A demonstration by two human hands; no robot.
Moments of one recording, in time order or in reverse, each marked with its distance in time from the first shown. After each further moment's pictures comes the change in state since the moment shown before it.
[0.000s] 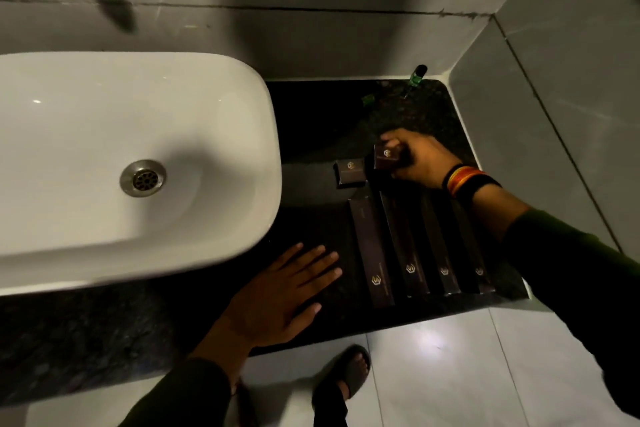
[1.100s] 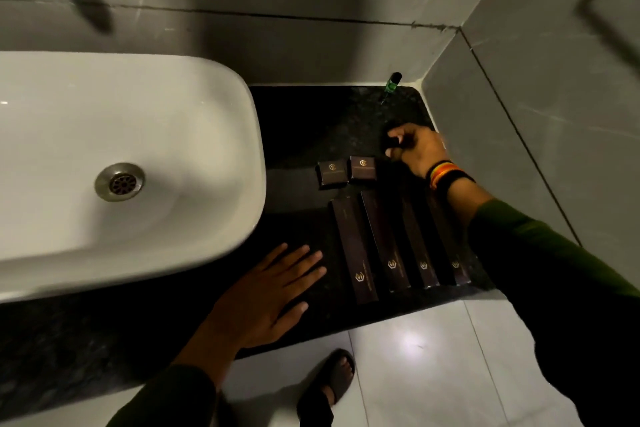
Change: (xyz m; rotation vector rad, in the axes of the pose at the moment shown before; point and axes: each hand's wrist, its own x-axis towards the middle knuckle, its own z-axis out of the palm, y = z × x) left_hand -0.009 -0.002 0.004 0.015 0.043 -0.014; right_hand 0.015 0.018 0.003 0.250 0.294 0.286
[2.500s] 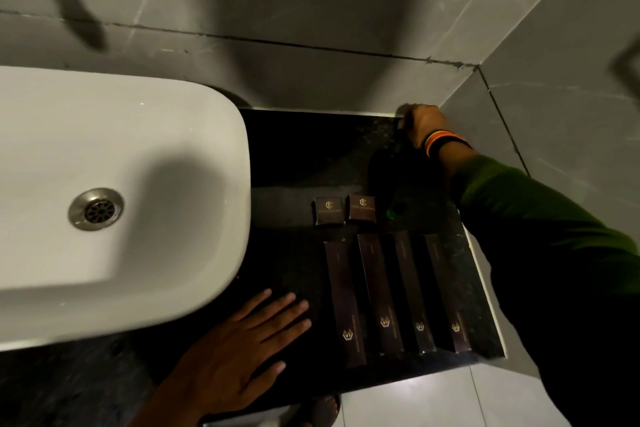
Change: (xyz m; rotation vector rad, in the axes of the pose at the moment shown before) left_hand 0.003 0.002 -0.010 0.042 -0.038 0.002; right_hand 0.145 -0.046 -0.028 -0.592 -0.077 -0.138
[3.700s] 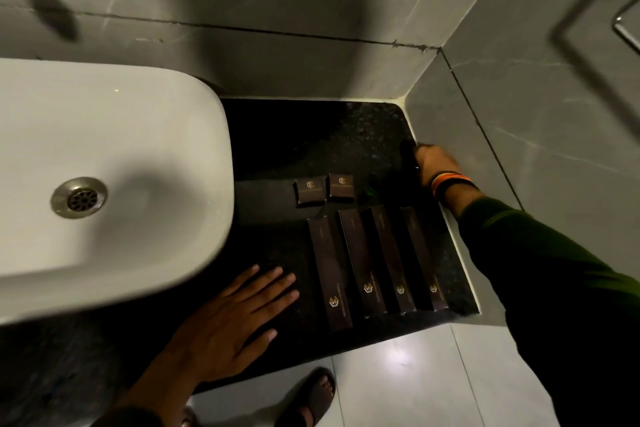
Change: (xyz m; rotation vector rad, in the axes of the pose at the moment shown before) left_hand -0.002 0.001 0.004 -0.047 0.020 -0.019; right_hand -0.118 0.072 0.040 0.204 -0.014 0.184
